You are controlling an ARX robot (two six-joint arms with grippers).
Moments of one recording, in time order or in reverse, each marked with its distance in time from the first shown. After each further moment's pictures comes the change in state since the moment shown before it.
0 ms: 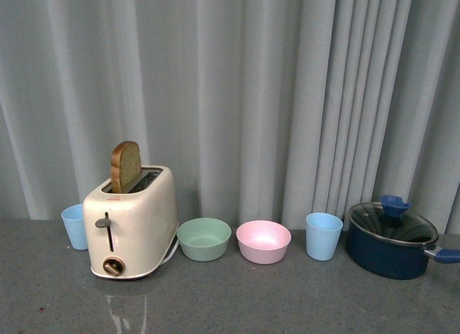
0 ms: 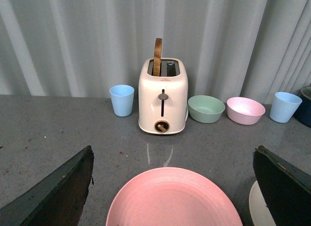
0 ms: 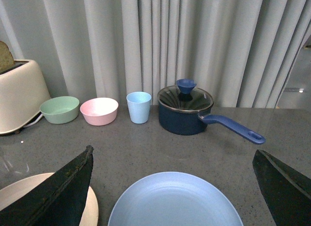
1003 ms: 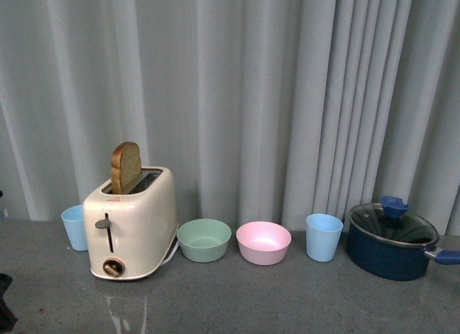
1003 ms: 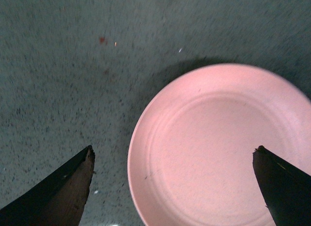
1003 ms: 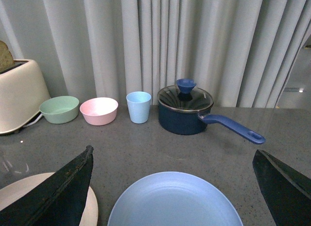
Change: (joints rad) left arm 0.150 1.659 0.909 -0.224 0.160 0.357; right arm 0.000 0.000 0.000 0.000 0.000 0.000
